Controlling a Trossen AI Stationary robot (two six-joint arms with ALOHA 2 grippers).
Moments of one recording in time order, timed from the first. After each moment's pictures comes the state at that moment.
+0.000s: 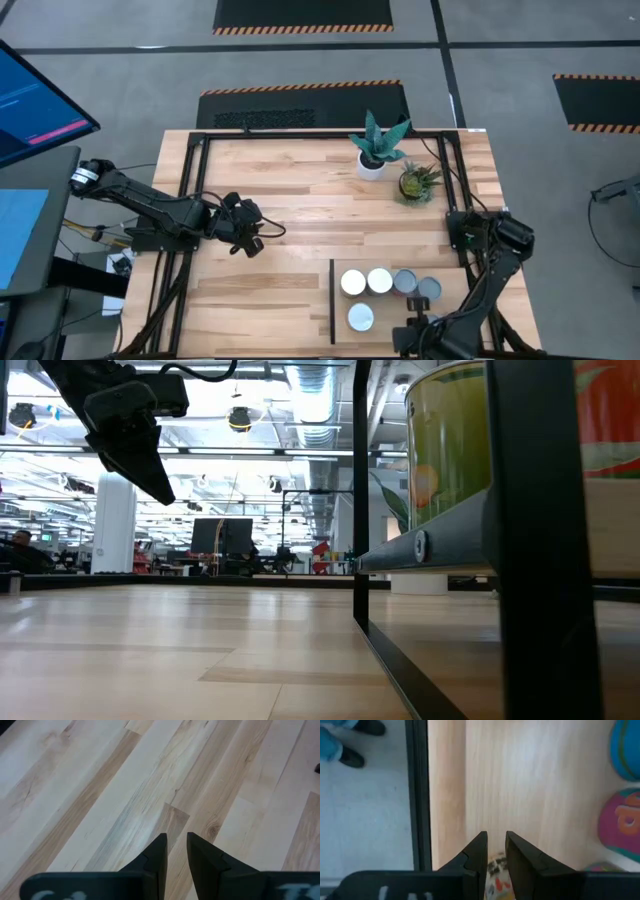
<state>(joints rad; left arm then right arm) -0.31 1.14 0.73 -0.69 -0.48 -0.71 0.98 1.97 1.59 -1.14 0.19 0.95</state>
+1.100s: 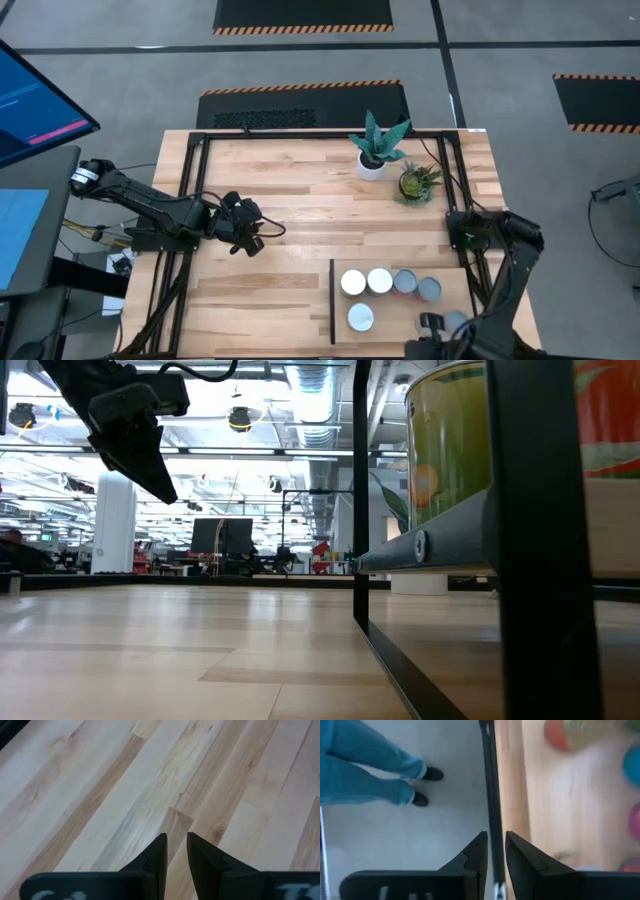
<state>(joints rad) -0.30 1.14 0.73 -0.69 -0.51 -0.71 1.05 1.93 1.83 -1.14 0.22 1.14</state>
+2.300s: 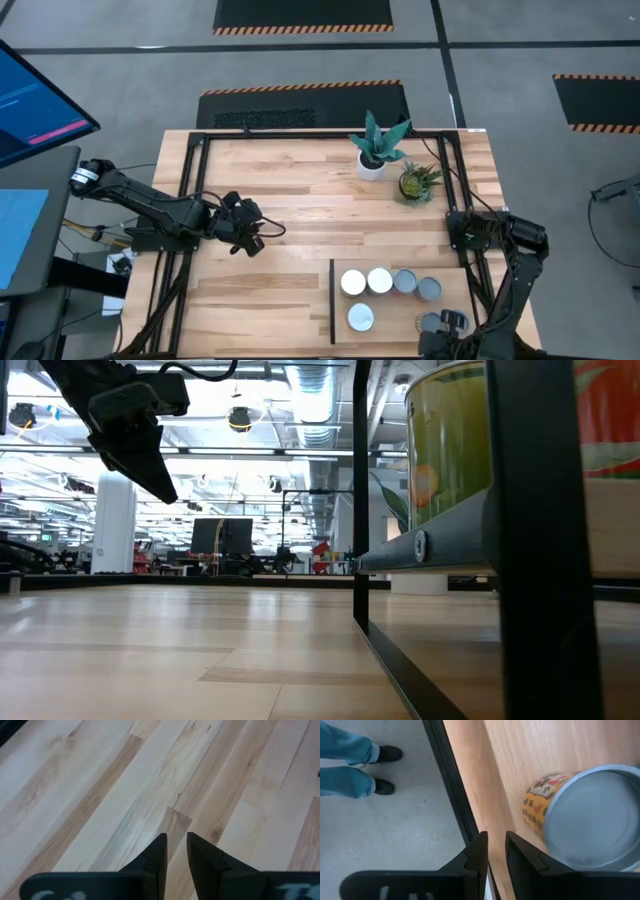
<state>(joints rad) -0.31 1.14 0.73 -0.69 -0.51 -0.71 1.15 1.94 1.58 -1.13 0.16 1.46</state>
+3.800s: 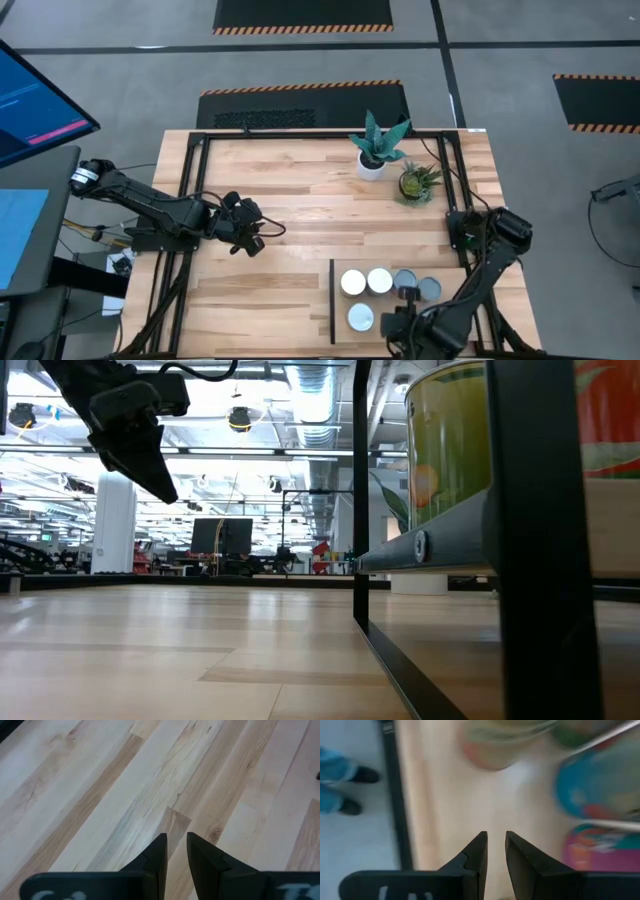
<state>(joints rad) -0.31 1.14 0.73 -0.68 -0.50 -0.73 0.92 1.94 1.59 -1.09 0.32 1.01</state>
